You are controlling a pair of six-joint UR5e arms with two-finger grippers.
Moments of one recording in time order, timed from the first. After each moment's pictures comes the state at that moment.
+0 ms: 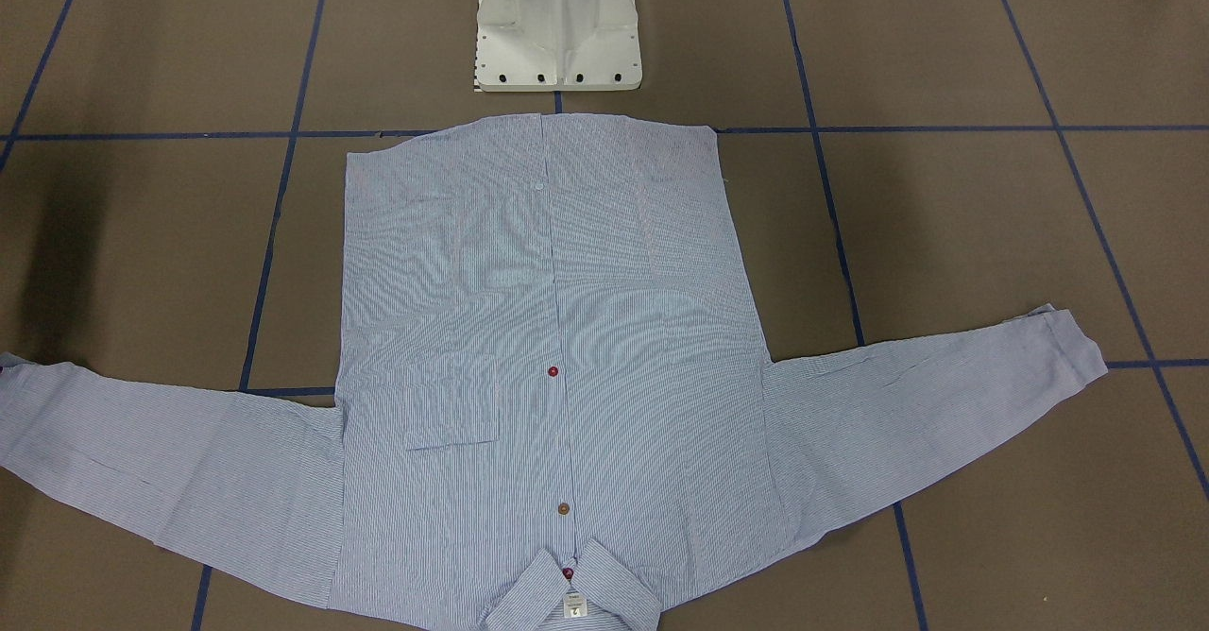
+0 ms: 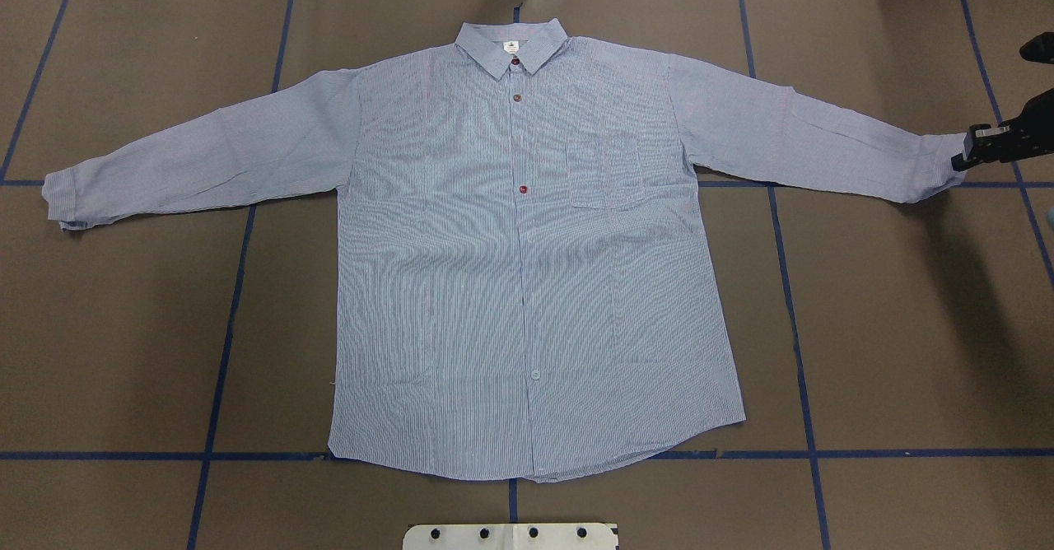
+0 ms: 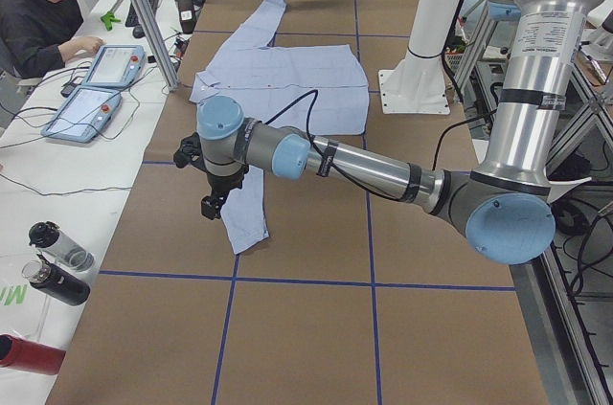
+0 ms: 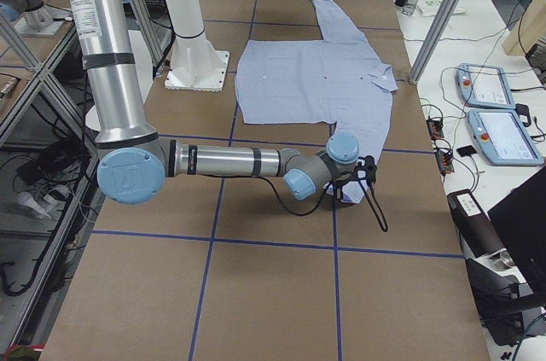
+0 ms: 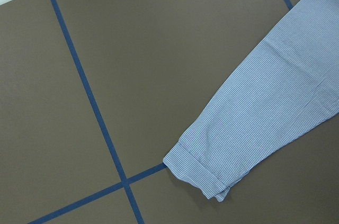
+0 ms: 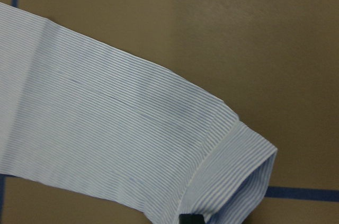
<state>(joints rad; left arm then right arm) -1.51 -1.72 -1.69 -1.62 -2.38 0.15 1.28 -1.40 1.40 -0.92 2.43 0.63</state>
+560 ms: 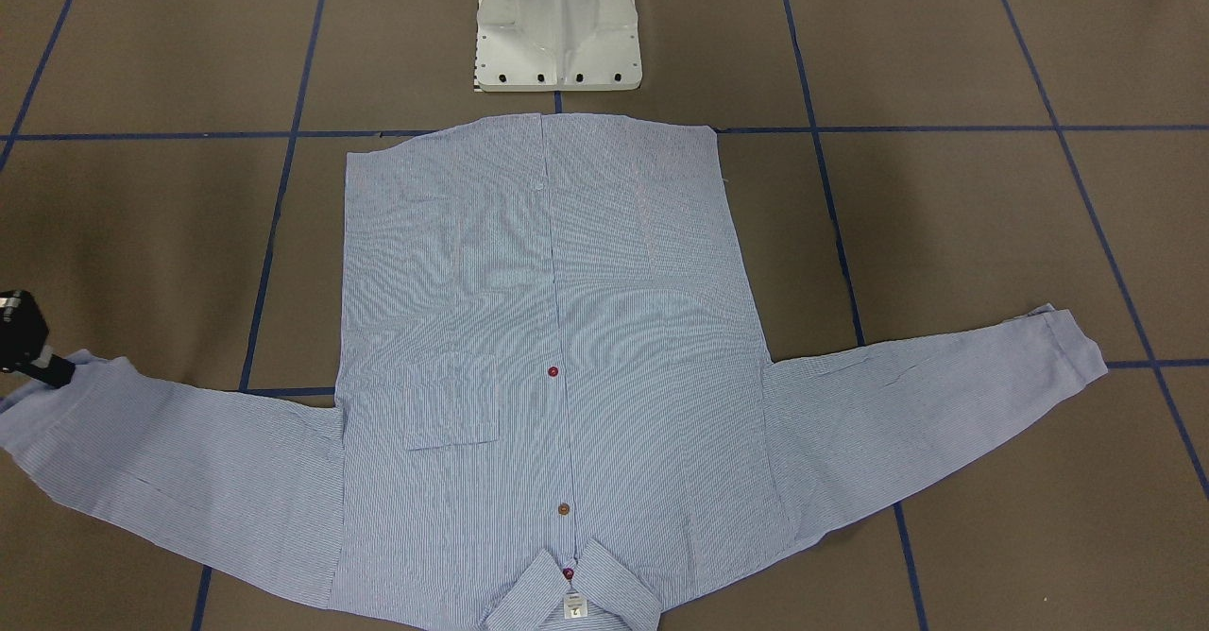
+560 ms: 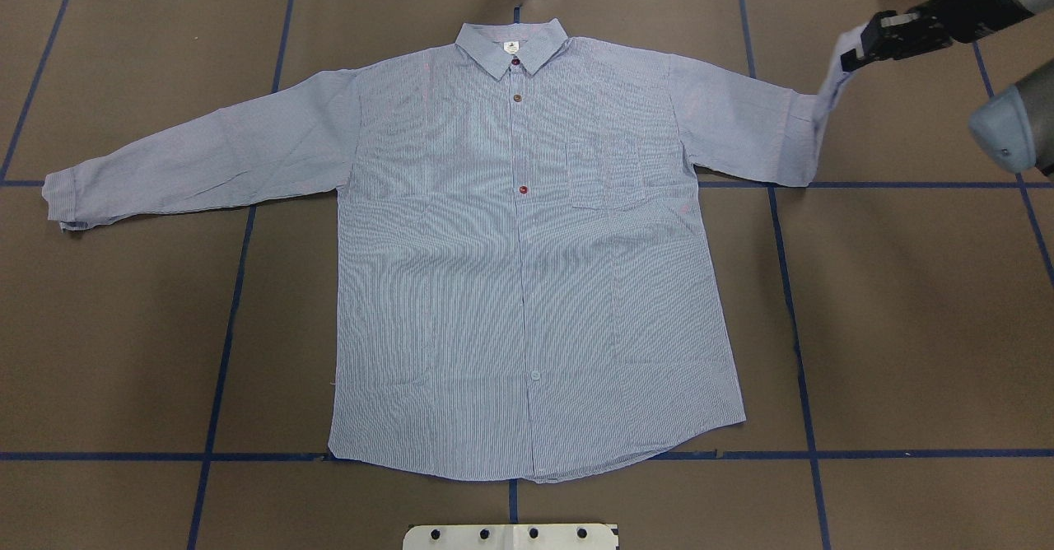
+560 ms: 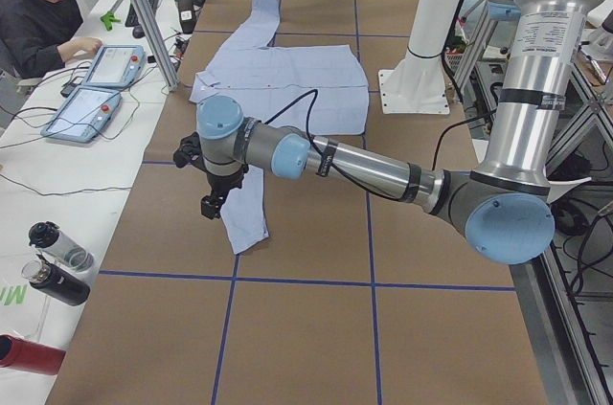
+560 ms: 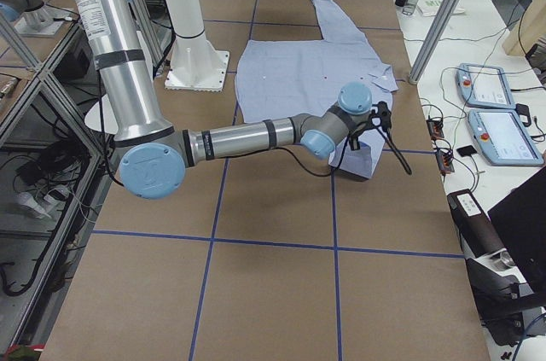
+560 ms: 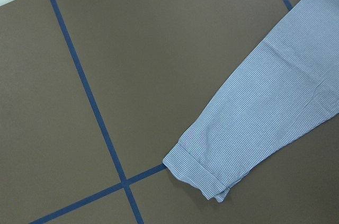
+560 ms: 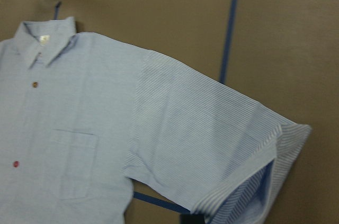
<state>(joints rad) -1.51 -1.72 -1.69 -1.62 -2.38 0.14 1.19 -1.15 1.50 -0.93 2.48 0.79</state>
